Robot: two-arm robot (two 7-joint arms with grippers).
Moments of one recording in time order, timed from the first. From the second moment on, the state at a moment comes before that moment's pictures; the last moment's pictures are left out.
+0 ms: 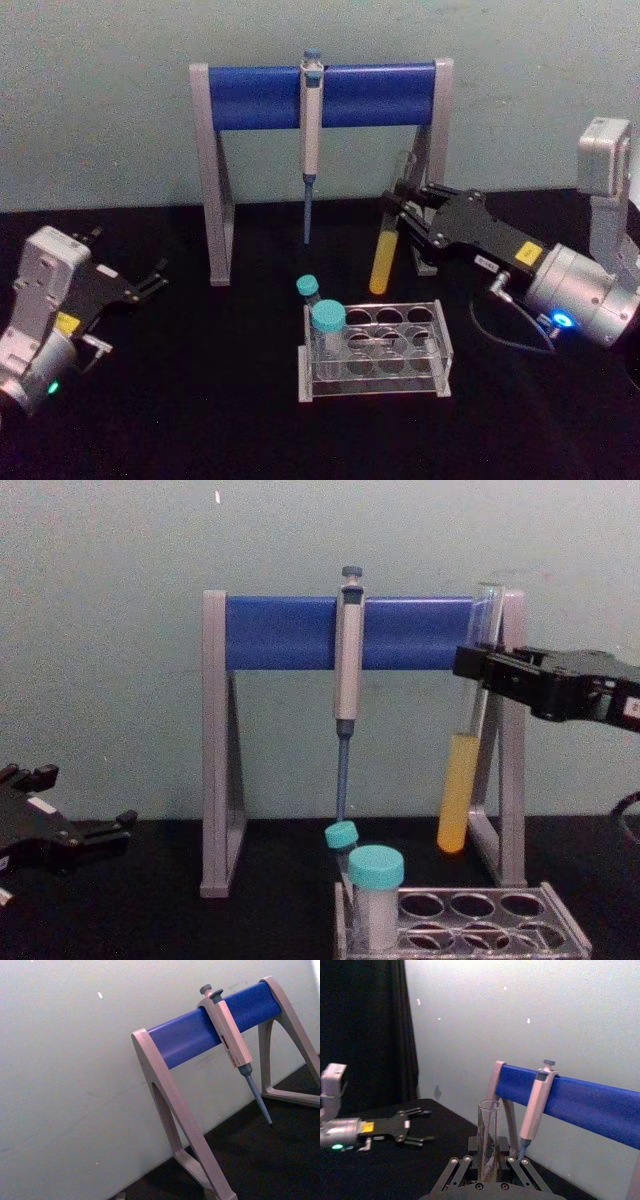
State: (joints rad) left arm -0.20 0.60 0.45 -1.41 -0.25 -0.12 0.03; right arm 0.30 0.50 -0.39 -1.53 0.60 -0.04 0.58
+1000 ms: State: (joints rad) left arm -0.20 0.60 0.45 -1.41 -0.25 -0.12 0.03; right arm 0.25 0.57 -0.44 -1.56 0.66 -0.07 0.68
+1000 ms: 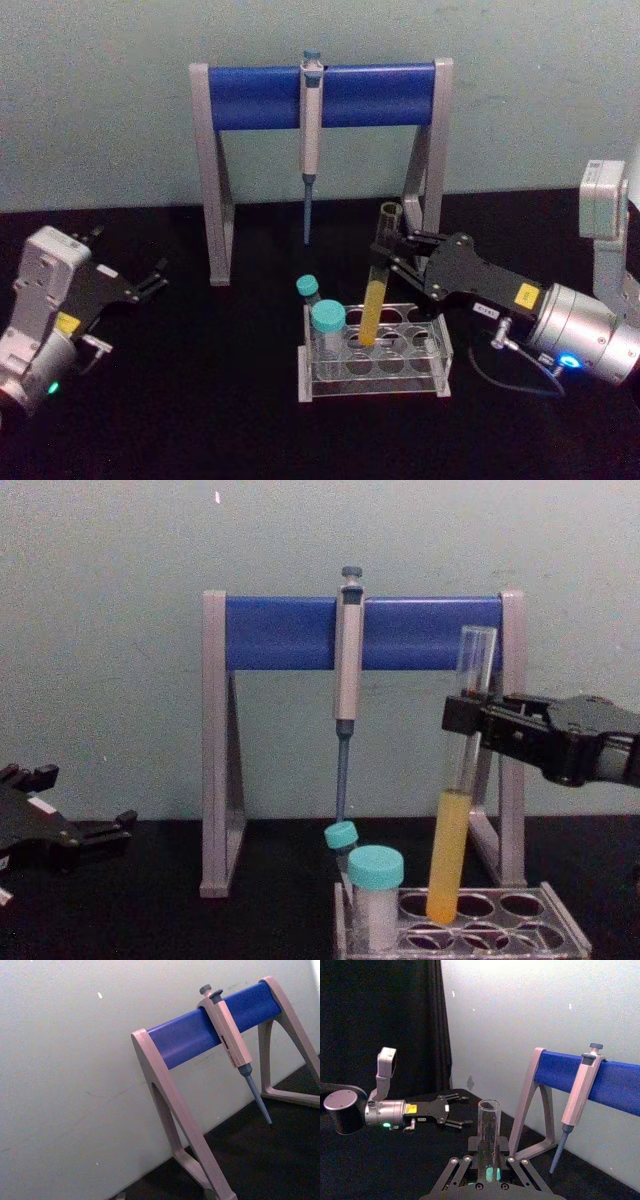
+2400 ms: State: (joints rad) left arm -0.20 0.60 0.45 -1.41 -0.25 -0.12 0.03; right arm 0.31 0.53 -0.50 -1.46 0.63 -0.04 0.66
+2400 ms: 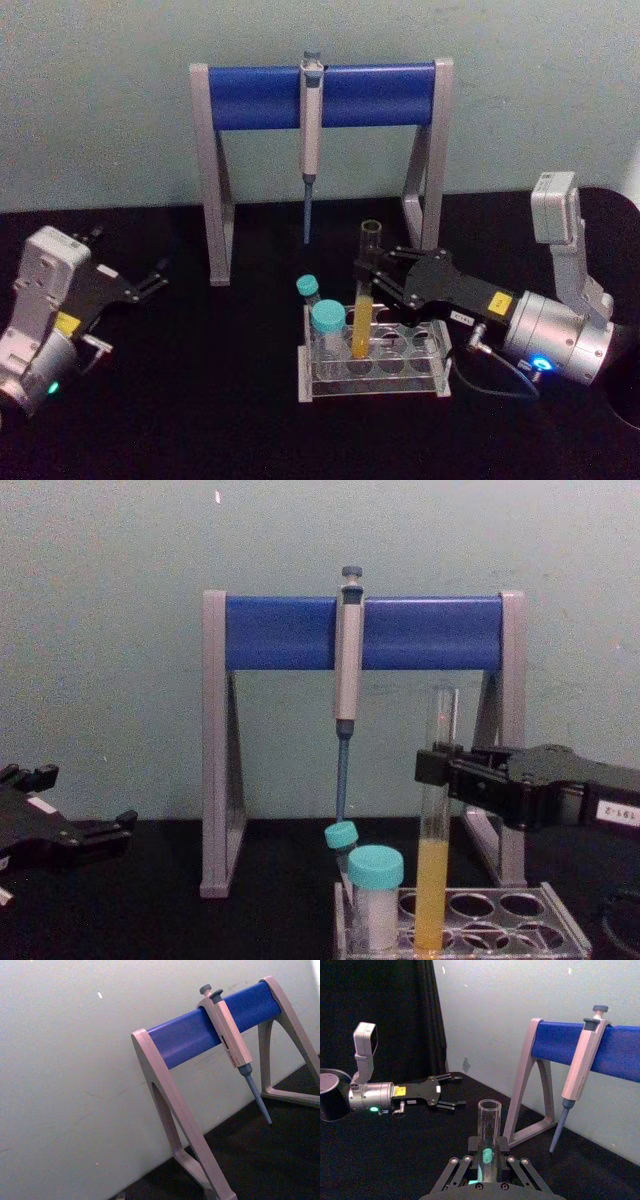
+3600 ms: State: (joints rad) left arm -0.20 0.60 0.45 -1.41 -0.25 -0.12 0.03; right arm 0.32 0.50 -0.52 -1.39 0.59 -0.03 0.66
